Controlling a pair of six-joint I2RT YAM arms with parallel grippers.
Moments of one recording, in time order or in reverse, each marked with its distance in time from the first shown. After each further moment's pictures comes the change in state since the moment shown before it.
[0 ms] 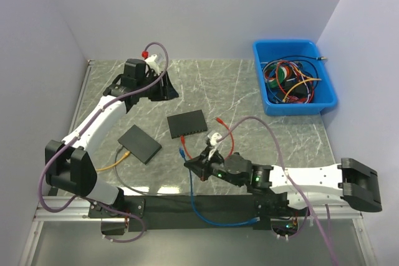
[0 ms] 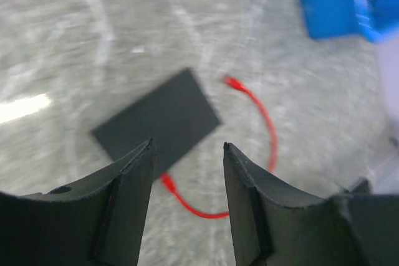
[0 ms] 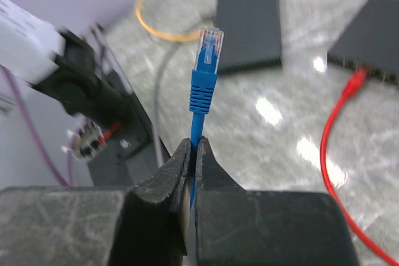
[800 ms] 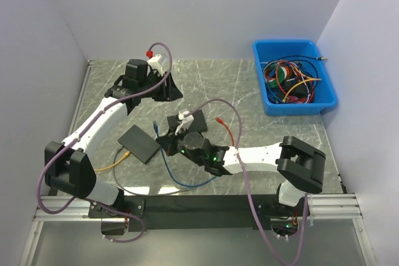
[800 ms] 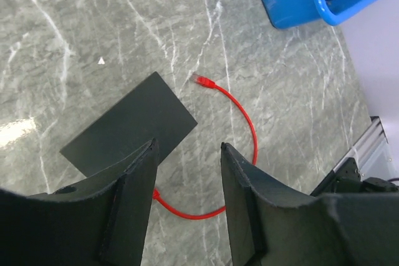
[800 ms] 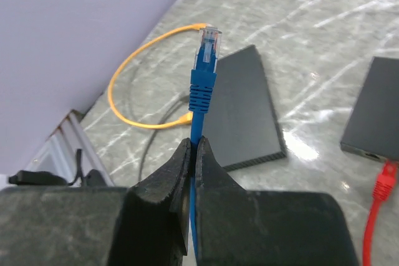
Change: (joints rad) left arm -0.026 -0.023 -0.025 0.078 0.120 0.022; right arm -0.112 0.517 0.403 0.137 0.084 0.102
